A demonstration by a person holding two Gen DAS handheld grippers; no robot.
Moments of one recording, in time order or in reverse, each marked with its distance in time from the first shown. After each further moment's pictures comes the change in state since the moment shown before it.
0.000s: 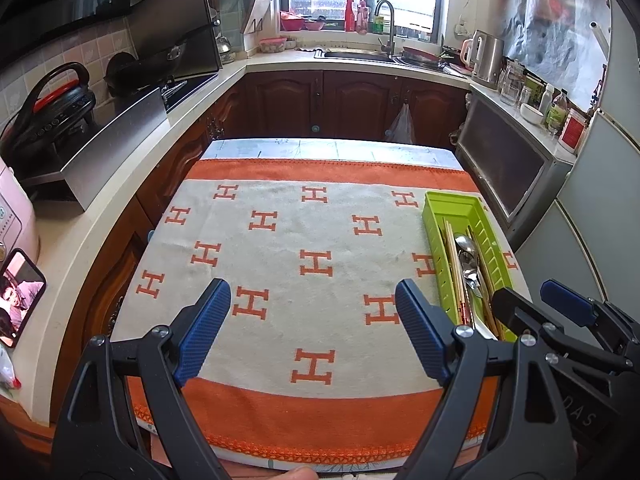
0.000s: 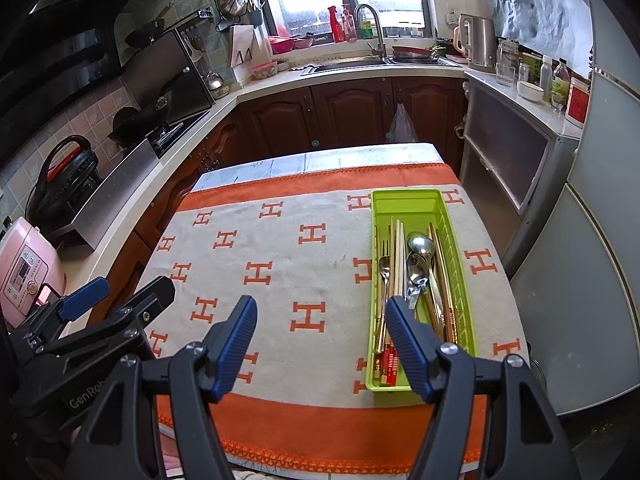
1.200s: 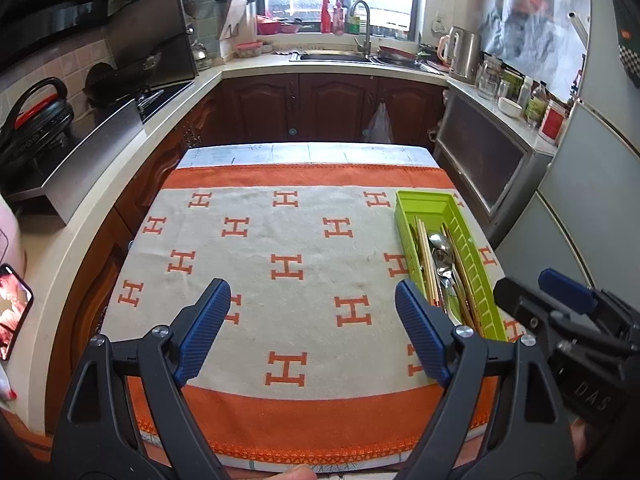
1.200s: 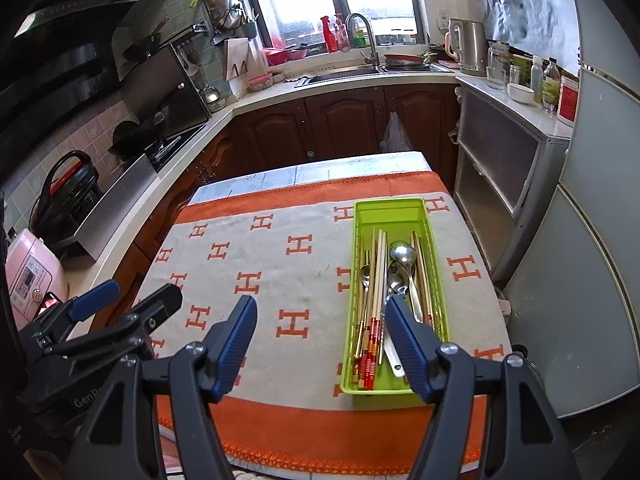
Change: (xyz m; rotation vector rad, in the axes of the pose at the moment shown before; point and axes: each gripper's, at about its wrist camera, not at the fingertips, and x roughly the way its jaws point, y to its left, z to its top) left arm -0.008 -0.025 0.001 0.042 -0.013 -0.061; right arm -0.016 -0.023 0.004 0.015 -0.034 0.003
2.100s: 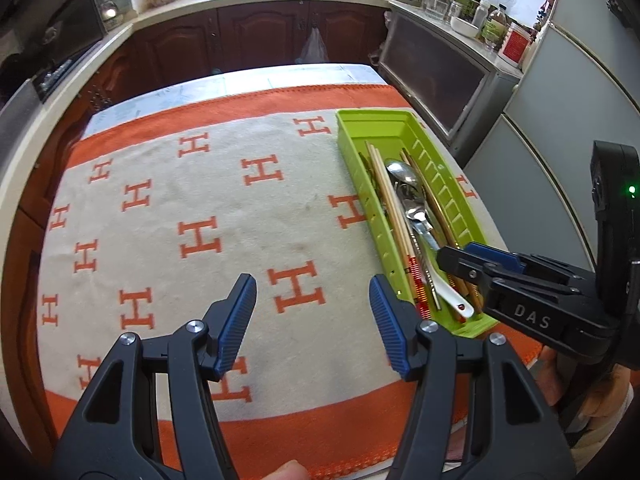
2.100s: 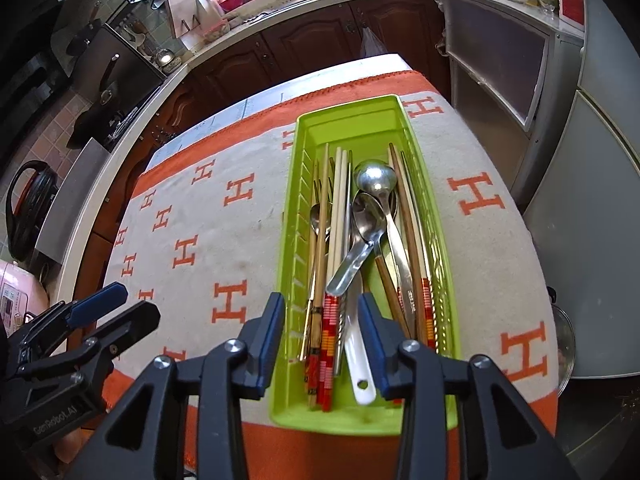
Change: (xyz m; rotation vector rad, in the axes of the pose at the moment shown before) left arm 0.121 -0.043 -0.011 0.153 0.245 -0.188; right arm 0.114 -0.075 -0.020 0.161 0.237 0.037
